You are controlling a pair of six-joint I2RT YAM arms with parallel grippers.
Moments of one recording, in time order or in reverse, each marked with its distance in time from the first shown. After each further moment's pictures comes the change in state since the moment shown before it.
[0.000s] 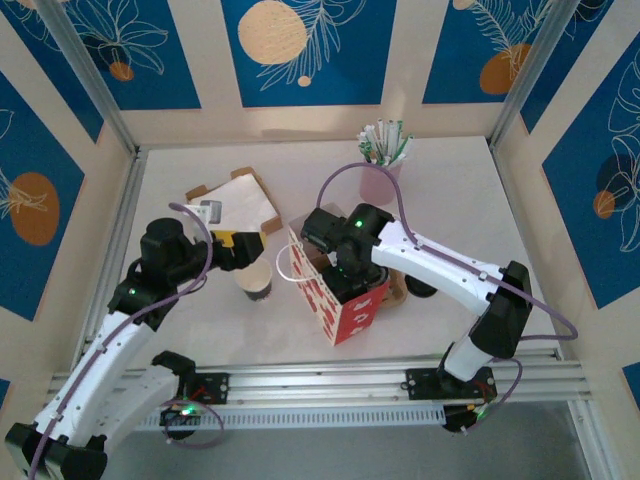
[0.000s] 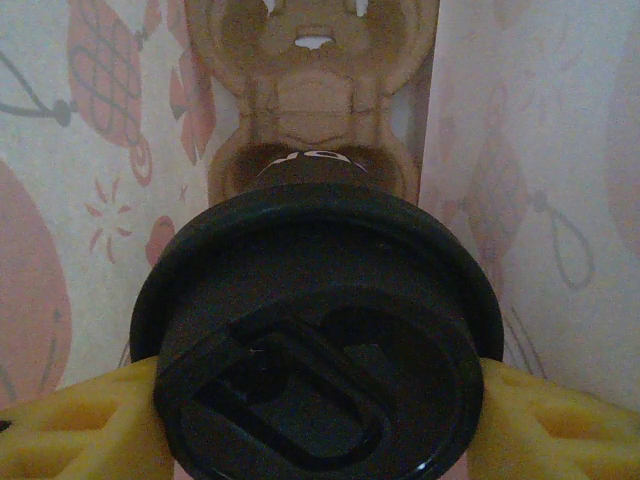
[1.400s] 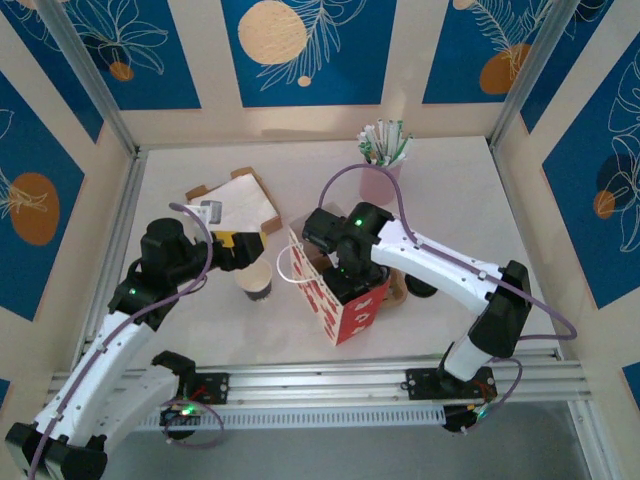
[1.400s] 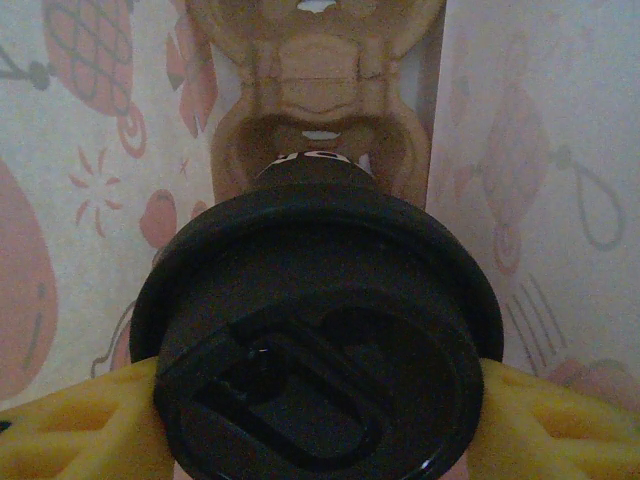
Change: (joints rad) left arm 0.000 0.002 -0.003 0.001 0.004 -0.003; right arm -0.007 0.010 0.010 -0.047 -0.034 0.004
